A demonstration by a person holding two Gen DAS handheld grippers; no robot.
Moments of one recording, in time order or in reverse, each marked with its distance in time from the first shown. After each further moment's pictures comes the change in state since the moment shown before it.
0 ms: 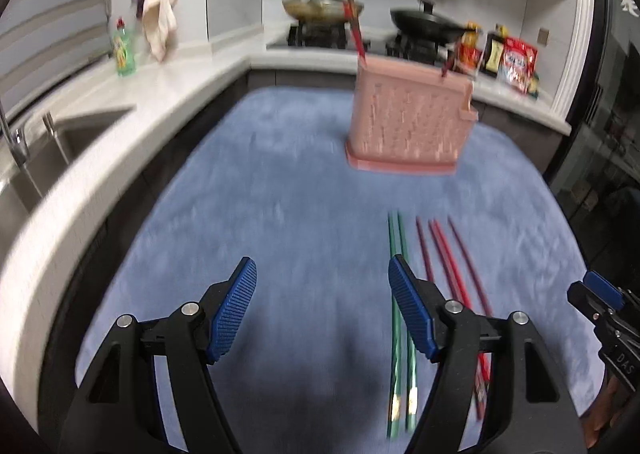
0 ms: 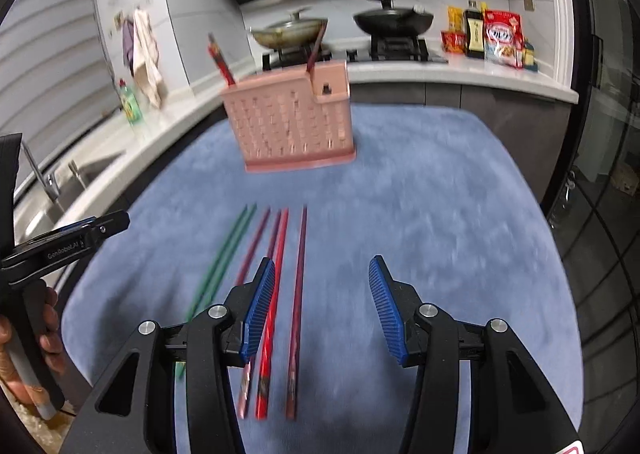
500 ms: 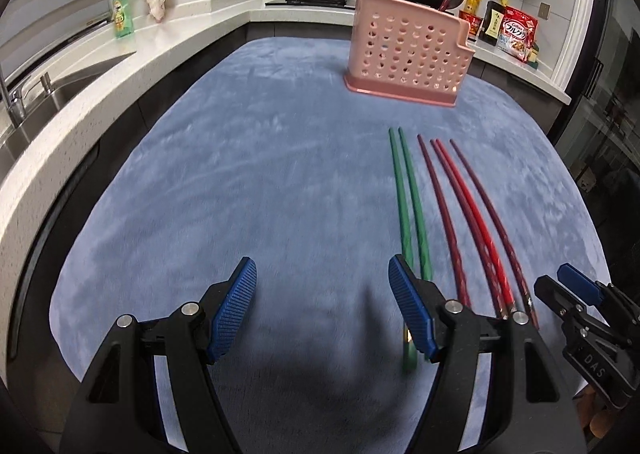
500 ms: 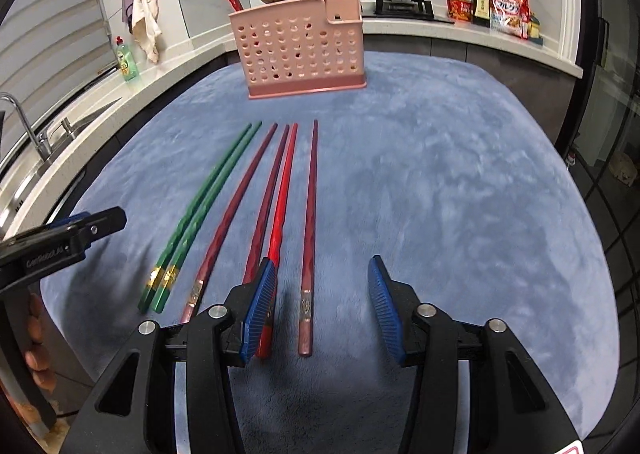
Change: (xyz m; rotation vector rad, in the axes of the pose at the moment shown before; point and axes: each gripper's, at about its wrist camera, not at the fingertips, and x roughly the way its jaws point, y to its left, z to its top) left arm 0.006 0.003 -0.063 -0.007 0.092 -0.013; right arm 0.026 0.015 -0.060 -0.018 0.104 -0.025
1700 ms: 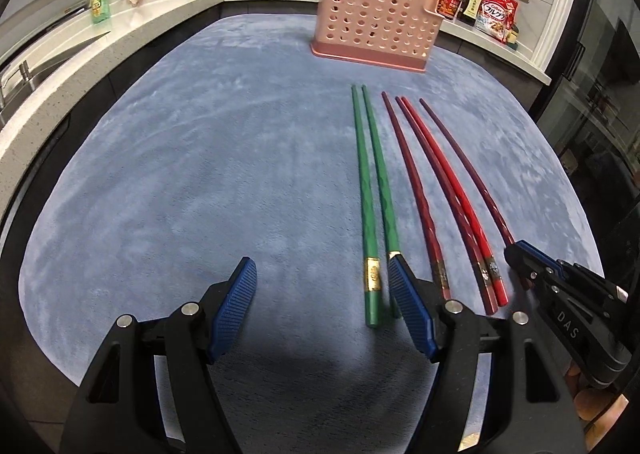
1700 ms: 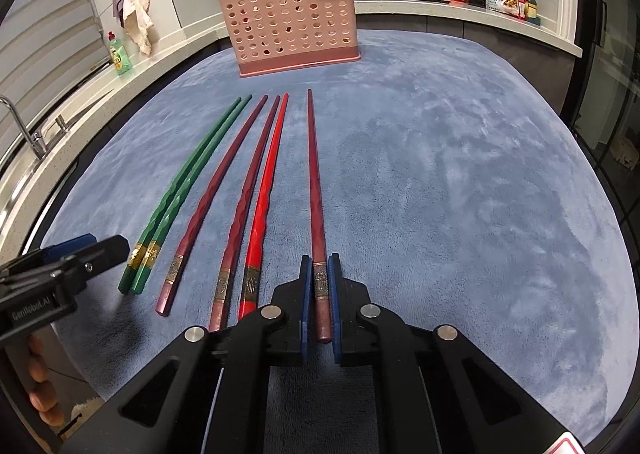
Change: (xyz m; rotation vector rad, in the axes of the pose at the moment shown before) left arm 0.008 -0.022 -0.028 0.031 0.056 -0.082; right arm 0.016 -0.004 -0.017 0.028 0.040 0.006
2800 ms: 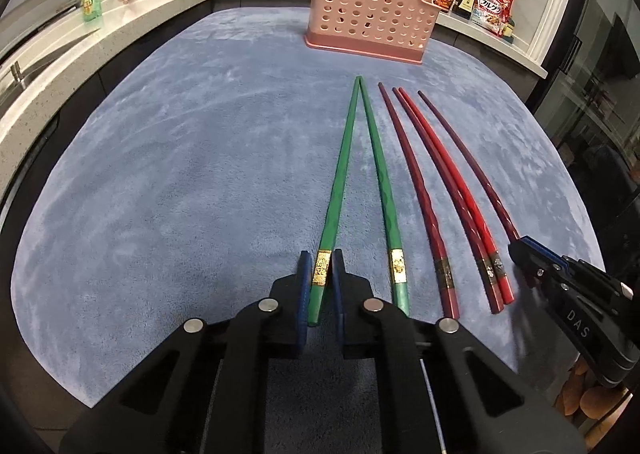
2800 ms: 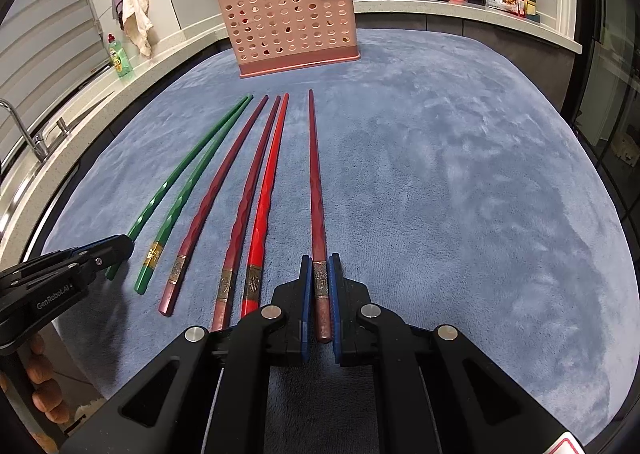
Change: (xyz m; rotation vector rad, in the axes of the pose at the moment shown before) left arm 0.010 0.003 0.000 0.007 0.025 -0.025; right arm -0.002 -0.001 0.000 0.010 0.005 0.012
